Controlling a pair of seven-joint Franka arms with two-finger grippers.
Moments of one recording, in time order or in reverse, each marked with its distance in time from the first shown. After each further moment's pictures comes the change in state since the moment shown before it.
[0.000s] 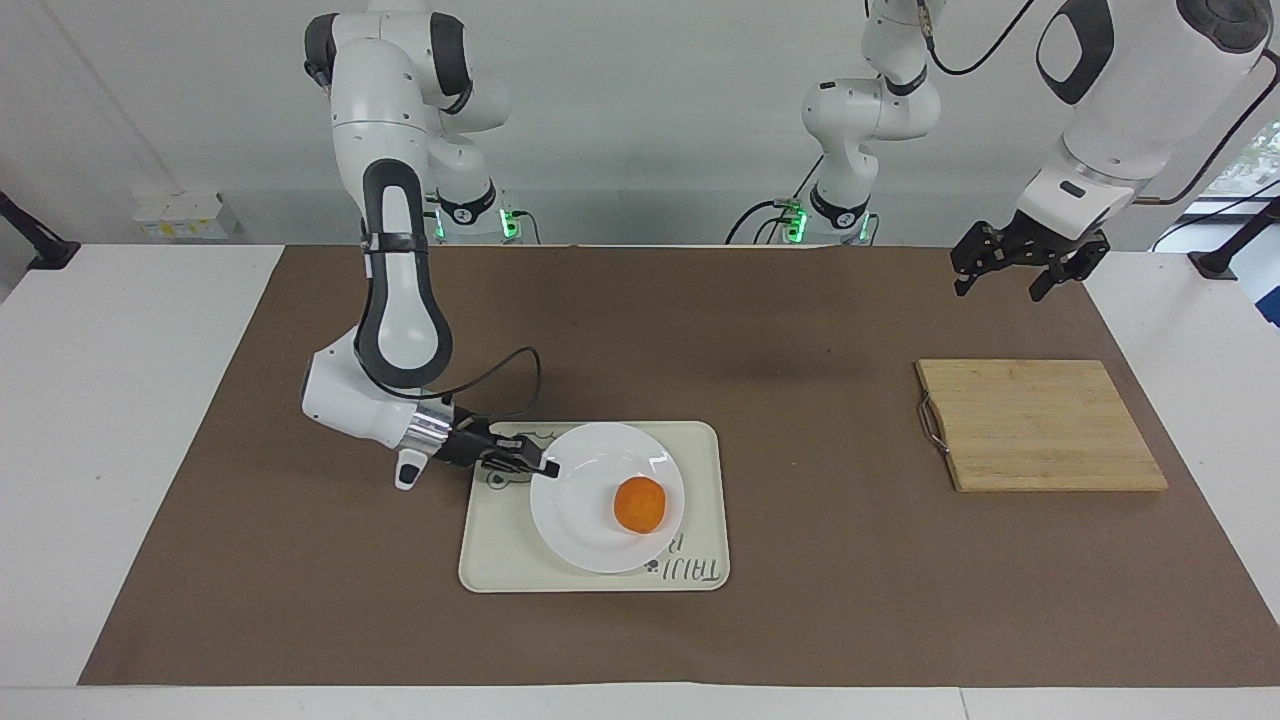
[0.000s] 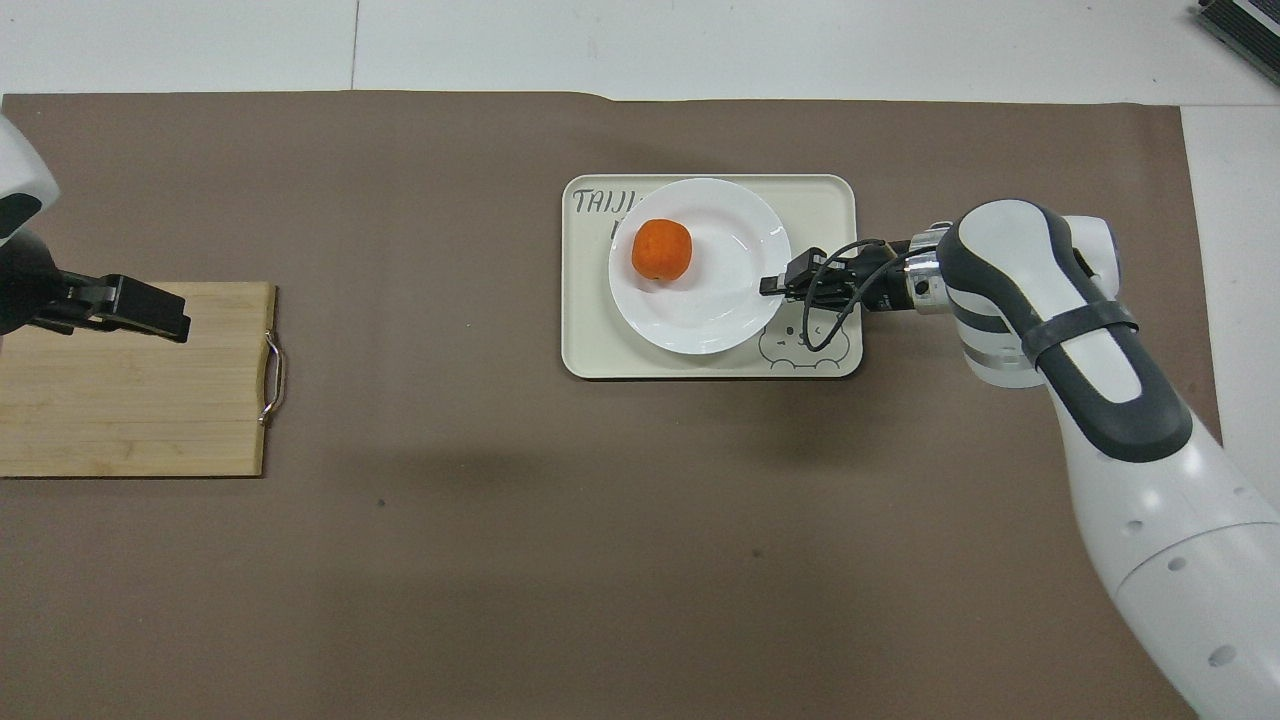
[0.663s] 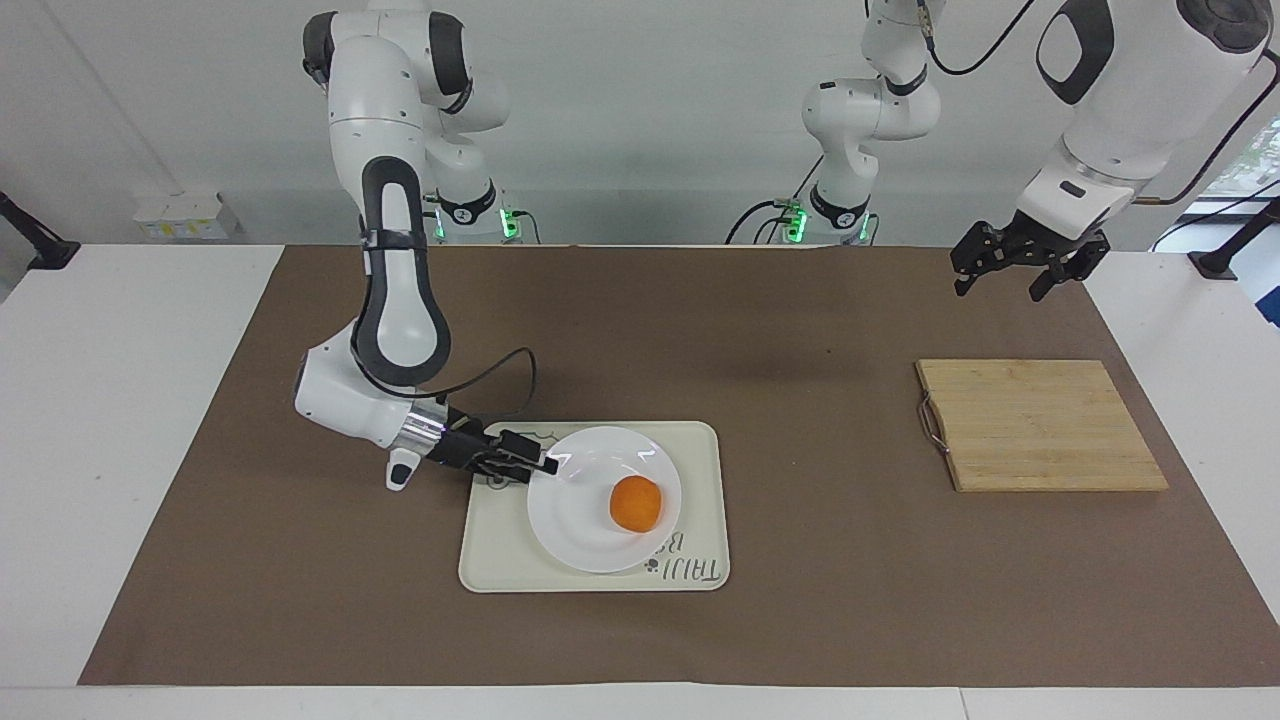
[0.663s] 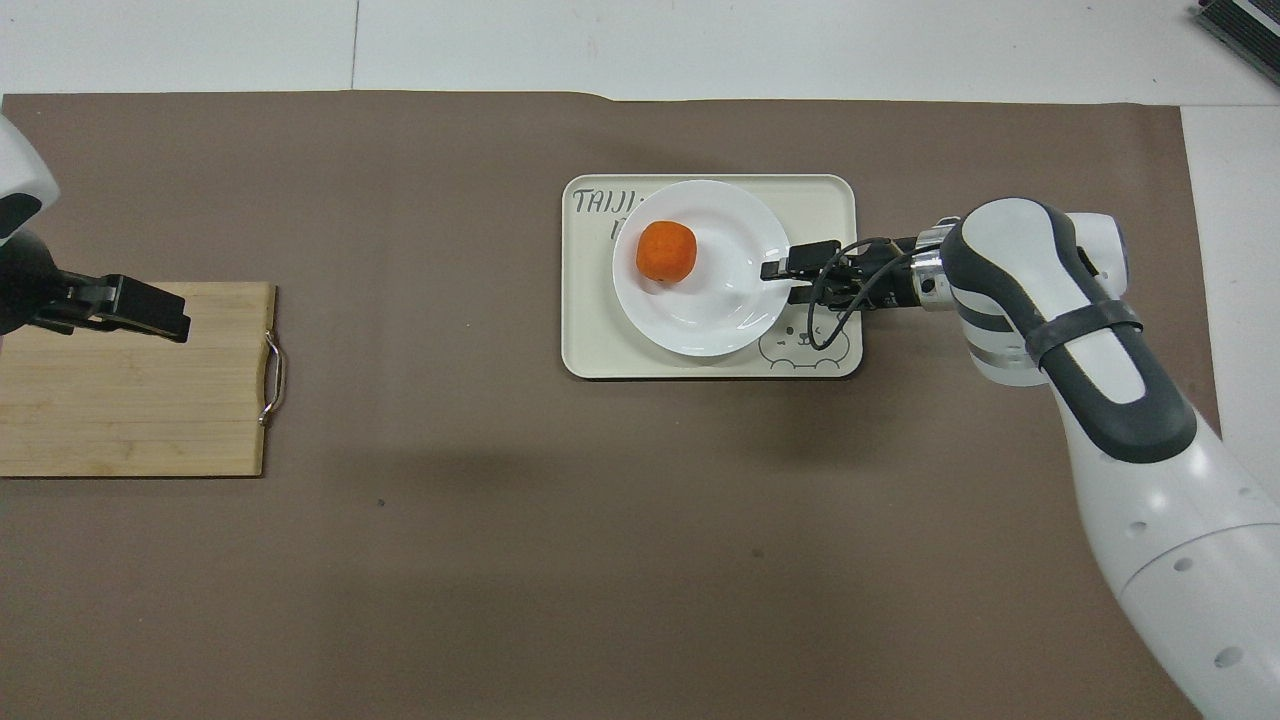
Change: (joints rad) left arm 0.000 0.000 0.000 0.000 0.000 0.000 0.000; right arm -0.004 -0.012 -0.004 0.015 -0.113 0.028 -0.012
